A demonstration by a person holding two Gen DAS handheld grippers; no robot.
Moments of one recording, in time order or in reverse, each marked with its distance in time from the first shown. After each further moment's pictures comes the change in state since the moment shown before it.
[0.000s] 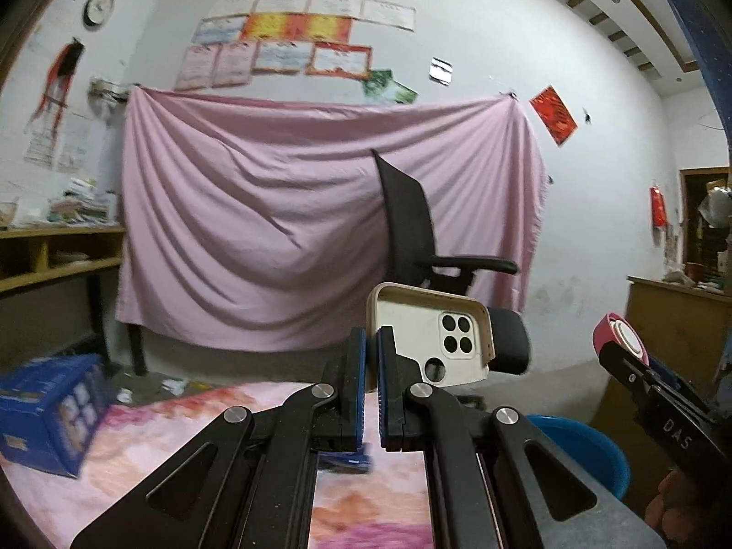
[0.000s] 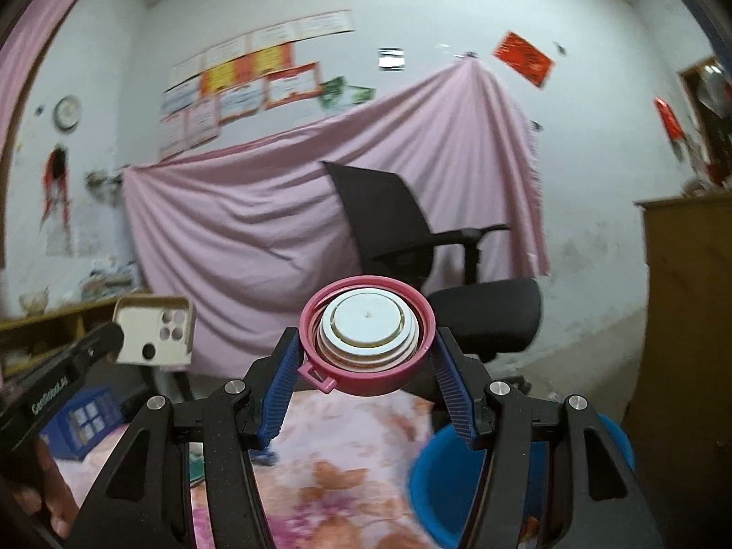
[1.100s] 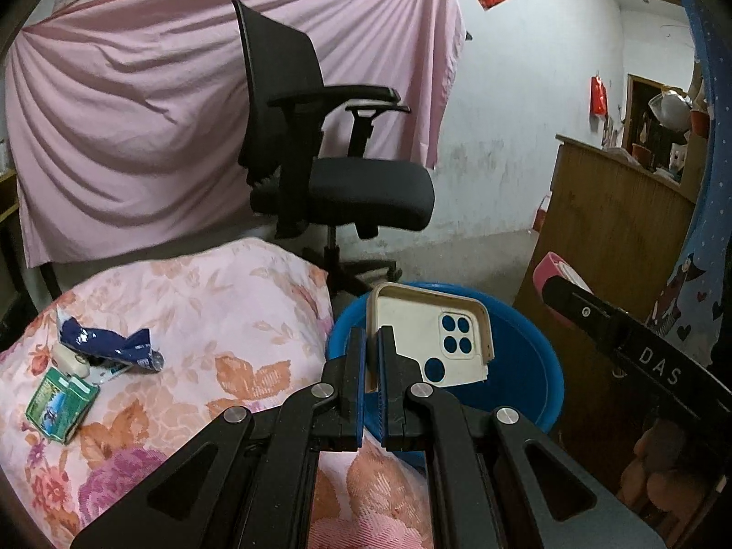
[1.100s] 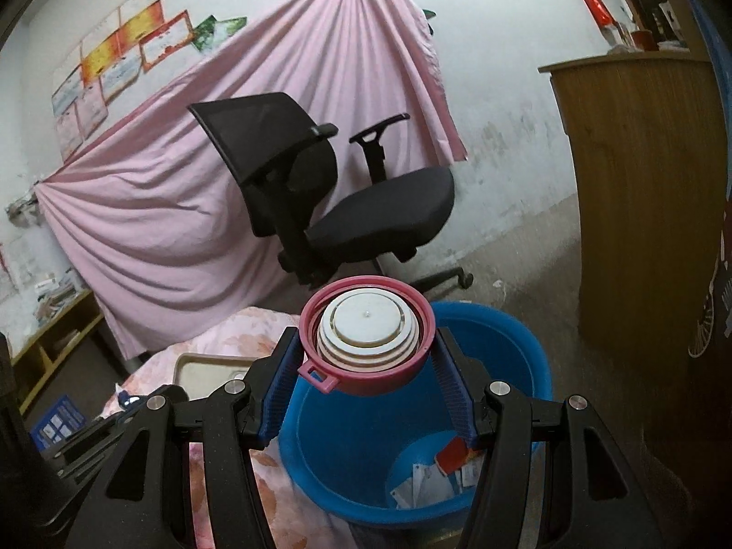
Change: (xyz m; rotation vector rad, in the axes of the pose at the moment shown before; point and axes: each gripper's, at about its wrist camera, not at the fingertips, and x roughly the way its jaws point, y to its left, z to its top) left arm 0.086 -0.128 -0.061 0.085 0.450 -0.238; right arm 0.016 -0.122 -0.020 0.207 0.321 -0.157
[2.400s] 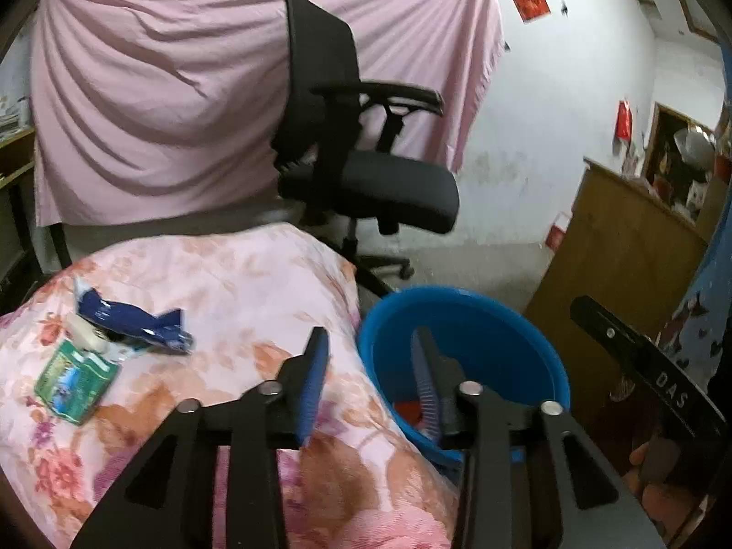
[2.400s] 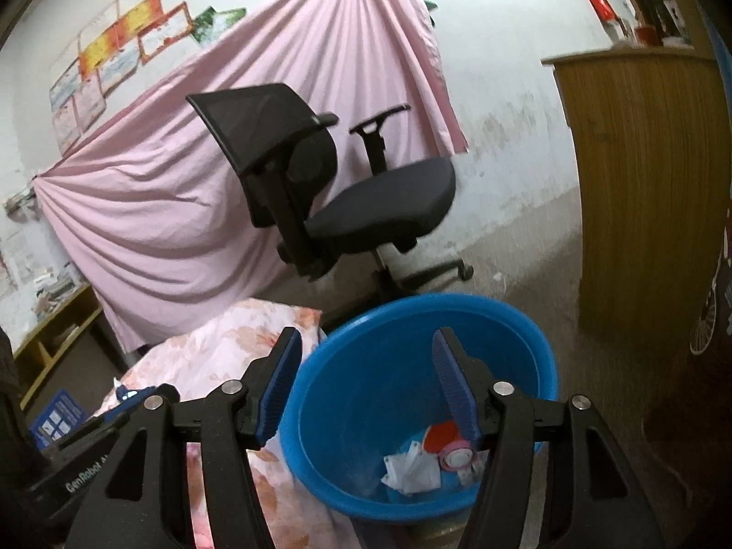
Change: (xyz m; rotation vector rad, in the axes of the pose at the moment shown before) left arm -0.015 0.040 0.002 -0.122 -0.012 0.021; right arm -0.001 0.010 0.004 -0.029 -0.023 0.021
